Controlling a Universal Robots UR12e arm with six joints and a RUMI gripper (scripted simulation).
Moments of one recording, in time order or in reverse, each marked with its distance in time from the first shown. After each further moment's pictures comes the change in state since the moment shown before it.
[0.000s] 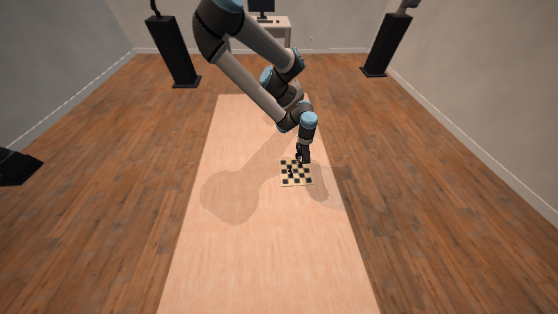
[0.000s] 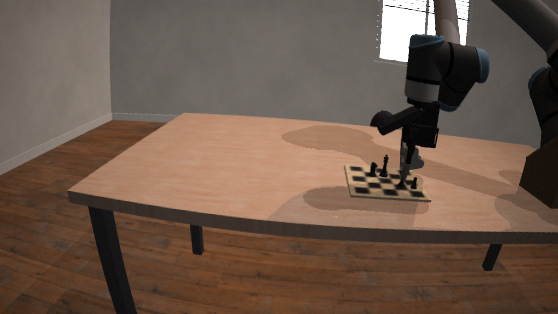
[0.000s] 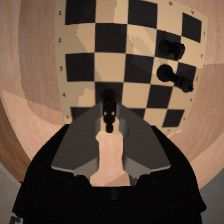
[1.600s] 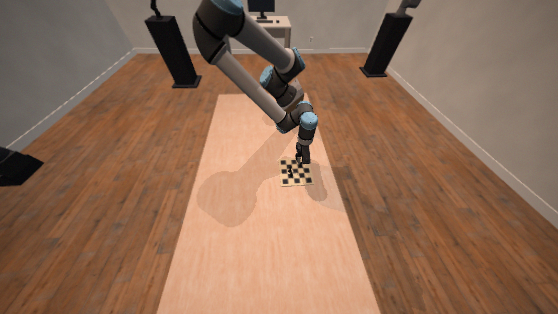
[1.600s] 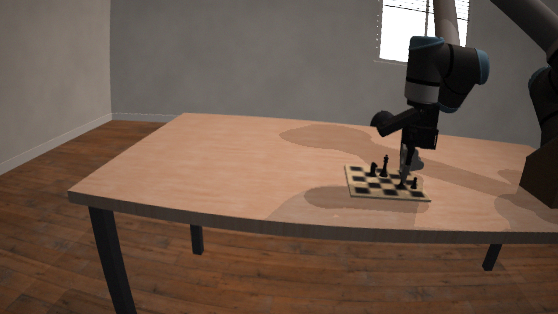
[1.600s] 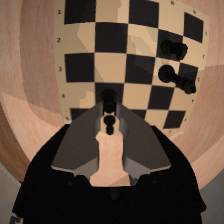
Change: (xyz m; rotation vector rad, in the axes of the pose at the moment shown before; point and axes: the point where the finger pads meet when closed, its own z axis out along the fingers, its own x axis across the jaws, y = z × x) arm 0.000 0.000 0.004 0.000 0.000 0.000
